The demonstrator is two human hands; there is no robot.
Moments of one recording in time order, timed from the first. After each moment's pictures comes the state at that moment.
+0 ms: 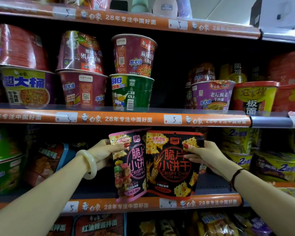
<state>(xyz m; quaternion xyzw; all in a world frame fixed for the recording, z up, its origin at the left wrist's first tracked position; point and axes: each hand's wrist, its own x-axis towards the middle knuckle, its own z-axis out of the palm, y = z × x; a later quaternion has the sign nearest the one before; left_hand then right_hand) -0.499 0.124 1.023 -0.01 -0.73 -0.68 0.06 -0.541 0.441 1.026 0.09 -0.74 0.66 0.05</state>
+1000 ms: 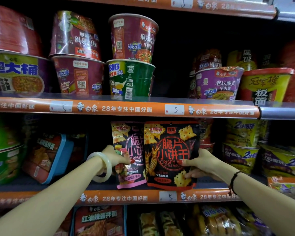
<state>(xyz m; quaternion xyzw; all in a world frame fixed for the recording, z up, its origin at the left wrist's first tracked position) -0.521 0.140 0.988 0.13 -0.88 -0.45 0.06 -0.556 0.439 0.988 0.08 -0.83 0.55 -0.07</state>
